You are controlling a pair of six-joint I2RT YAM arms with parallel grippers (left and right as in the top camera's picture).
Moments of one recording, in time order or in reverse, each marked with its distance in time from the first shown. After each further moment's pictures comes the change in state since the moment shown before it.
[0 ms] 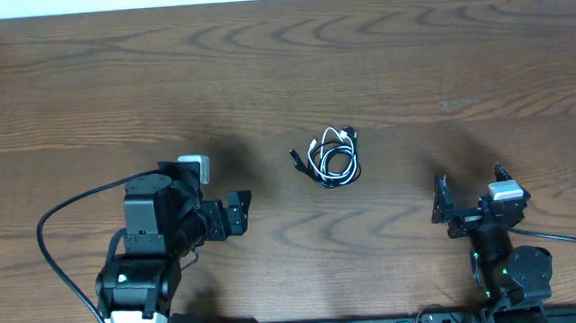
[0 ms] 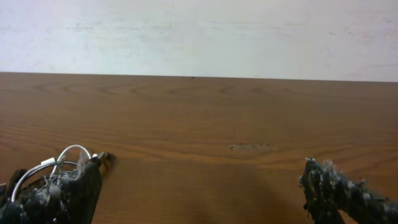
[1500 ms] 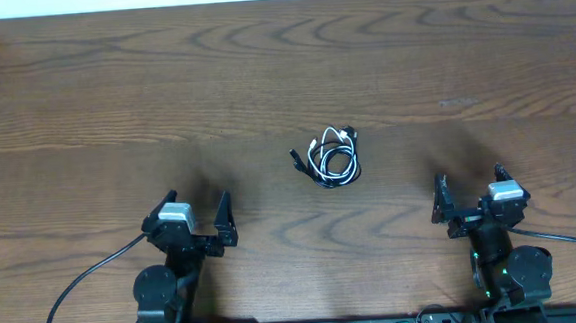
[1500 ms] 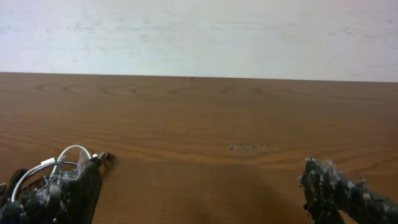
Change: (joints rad) left arm 0.000 -0.769 -0.594 0.501 -0.225 0.025; right arm 0.000 0.000 0.000 0.000 0.000 0.000
